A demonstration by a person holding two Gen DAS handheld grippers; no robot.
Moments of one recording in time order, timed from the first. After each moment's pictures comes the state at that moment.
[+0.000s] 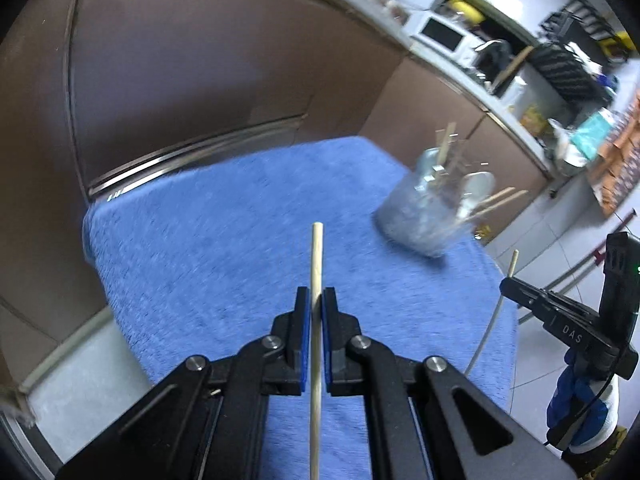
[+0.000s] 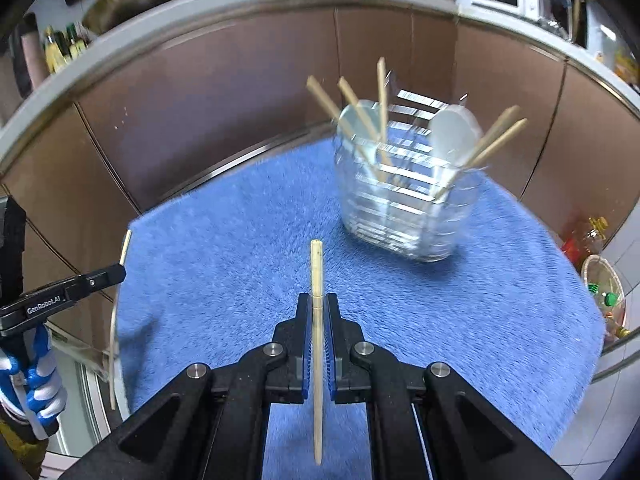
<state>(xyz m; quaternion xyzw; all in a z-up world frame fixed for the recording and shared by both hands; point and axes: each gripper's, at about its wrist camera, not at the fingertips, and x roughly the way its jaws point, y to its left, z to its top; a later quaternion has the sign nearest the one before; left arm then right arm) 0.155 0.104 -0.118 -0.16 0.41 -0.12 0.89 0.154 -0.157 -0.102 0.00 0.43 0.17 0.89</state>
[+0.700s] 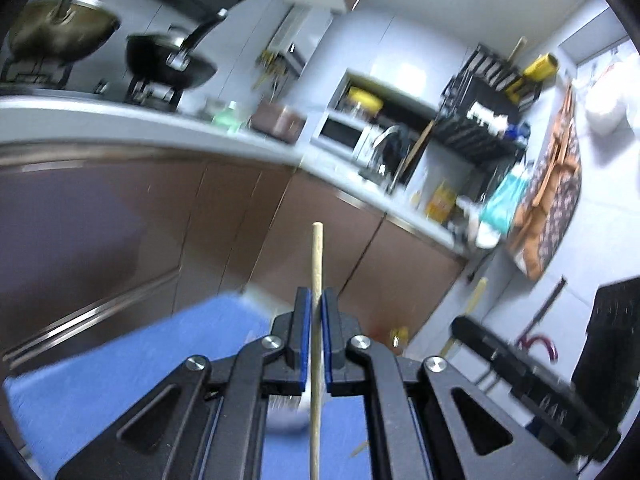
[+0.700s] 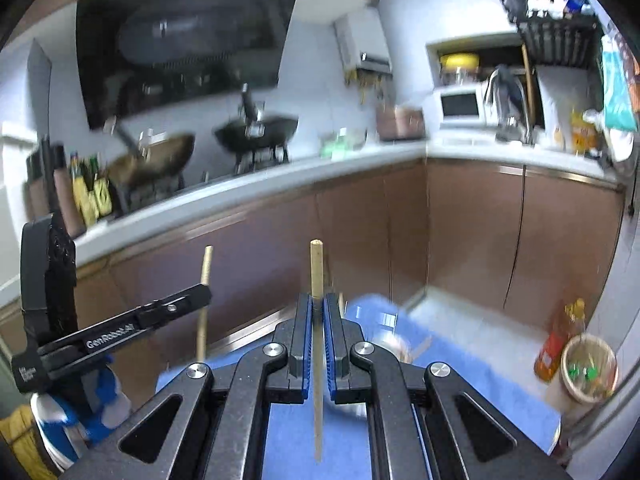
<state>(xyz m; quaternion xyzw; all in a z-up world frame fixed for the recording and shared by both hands) 0.241 -0.020 0.051 -0.18 0.18 -0.22 0.94 0.173 -0.214 0.054 0.07 0.18 0.15 0.97</state>
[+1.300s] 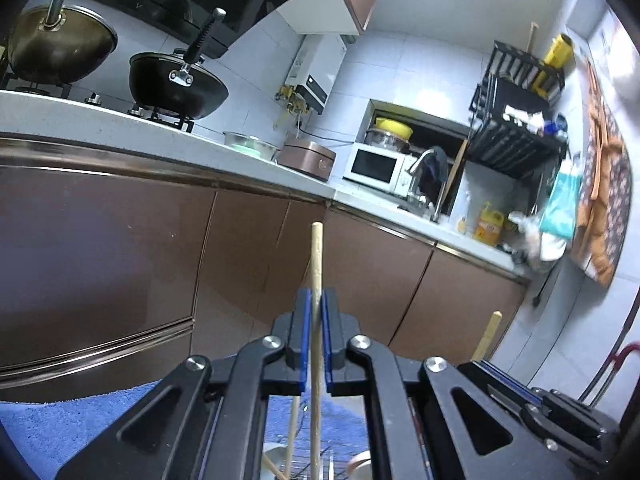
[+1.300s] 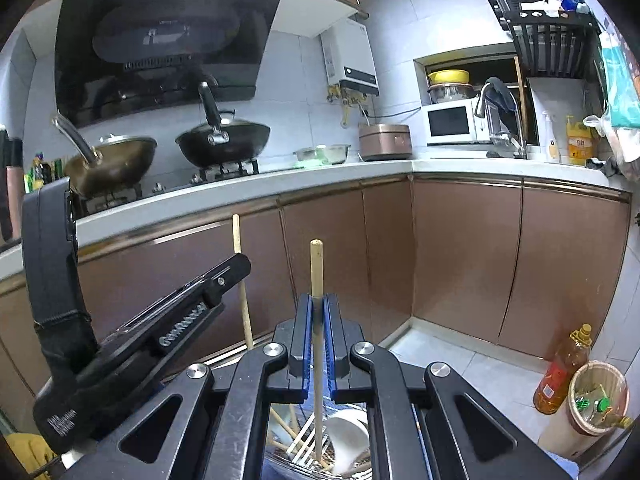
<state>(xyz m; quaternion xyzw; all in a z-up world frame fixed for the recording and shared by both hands) 0.349 -0.090 -0.027 -0.14 0.11 -0.13 0.98 0.268 -0.220 -0.027 0.04 0.16 0.12 0.98</state>
